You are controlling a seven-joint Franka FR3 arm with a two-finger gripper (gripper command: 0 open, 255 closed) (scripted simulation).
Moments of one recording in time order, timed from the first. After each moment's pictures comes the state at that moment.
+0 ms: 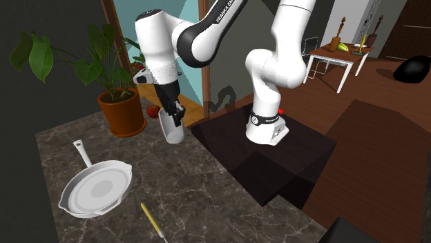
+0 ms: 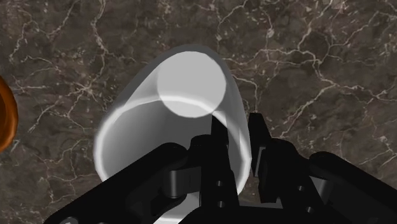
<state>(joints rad) -0.04 -0.29 -0.20 -2.61 -0.08 2.25 -0.31</state>
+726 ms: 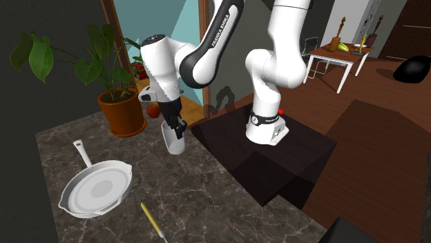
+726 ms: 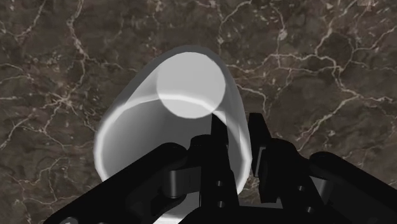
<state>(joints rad) -0.03 -0.15 -0.21 -2.66 -0.06 2.44 -0.32</state>
